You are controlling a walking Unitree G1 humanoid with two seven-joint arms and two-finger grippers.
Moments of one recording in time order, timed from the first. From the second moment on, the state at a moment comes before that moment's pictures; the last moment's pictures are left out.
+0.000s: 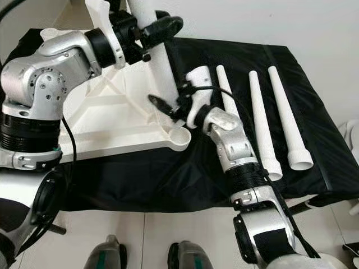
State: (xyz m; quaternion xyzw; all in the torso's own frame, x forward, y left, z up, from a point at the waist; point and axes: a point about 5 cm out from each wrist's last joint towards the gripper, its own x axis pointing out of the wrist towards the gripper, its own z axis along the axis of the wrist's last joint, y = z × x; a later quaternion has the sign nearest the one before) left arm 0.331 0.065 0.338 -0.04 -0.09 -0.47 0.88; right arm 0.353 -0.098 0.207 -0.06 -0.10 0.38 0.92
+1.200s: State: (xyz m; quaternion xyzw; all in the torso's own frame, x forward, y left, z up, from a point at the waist) left arm 0.335 0.060 0.349 -0.01 -0.08 -0.33 0.94; right arm 0.355 -0.041 0.188 -0.01 -0.07 0.12 0.99
